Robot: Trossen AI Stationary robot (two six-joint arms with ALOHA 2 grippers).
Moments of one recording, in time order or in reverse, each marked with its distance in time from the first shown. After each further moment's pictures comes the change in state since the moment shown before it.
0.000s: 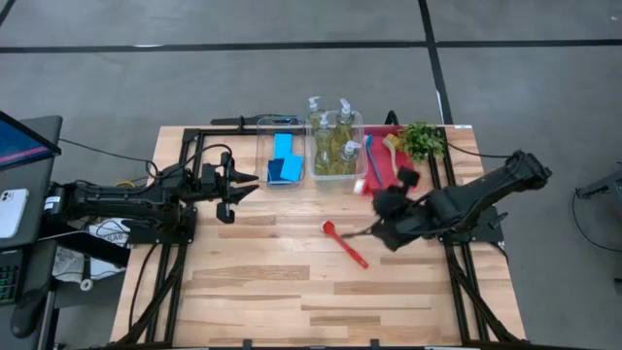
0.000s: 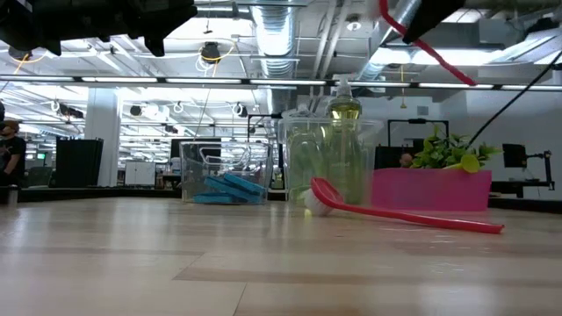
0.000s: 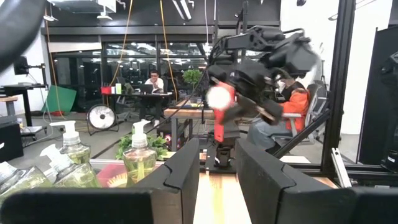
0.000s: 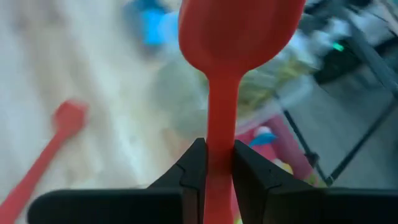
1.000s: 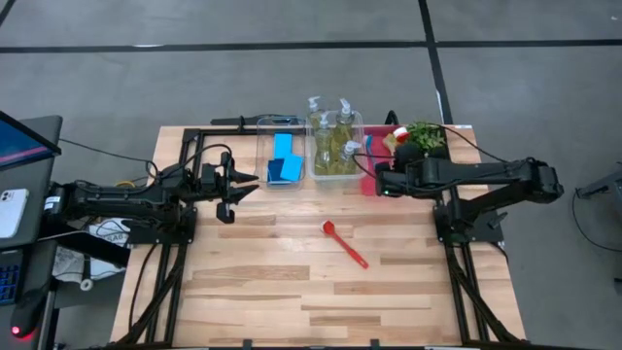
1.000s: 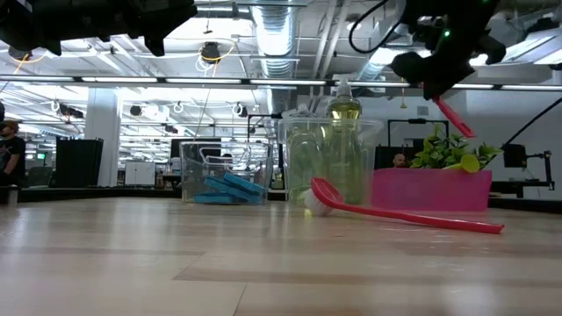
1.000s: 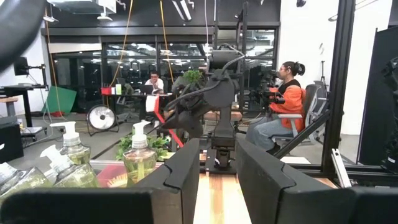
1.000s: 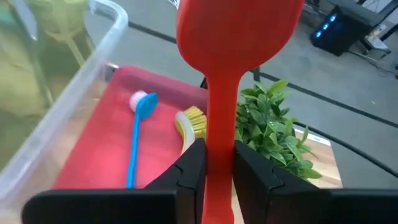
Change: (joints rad) left arm 0.000 0.000 0.000 0.003 0.000 0.000; right arm -0.518 -0.069 -0.262 0.008 0.105 0.498
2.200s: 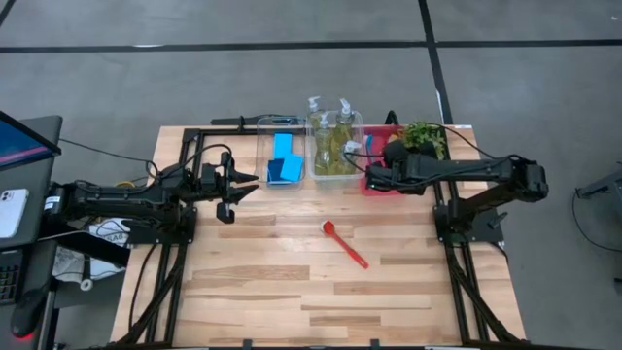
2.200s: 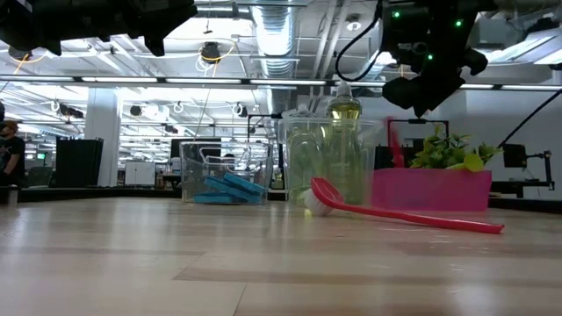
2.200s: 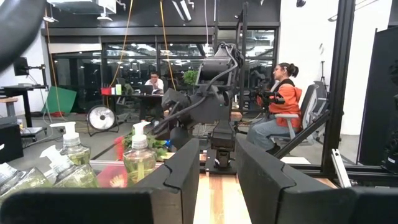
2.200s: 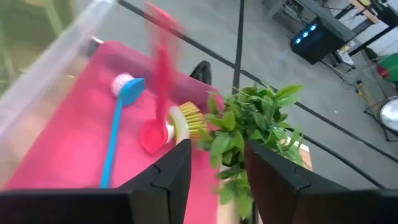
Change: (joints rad) left arm 0.000 0.000 0.000 0.001 0.000 0.000; right arm -0.072 0.126 0.000 0.064 -0.008 -0.147
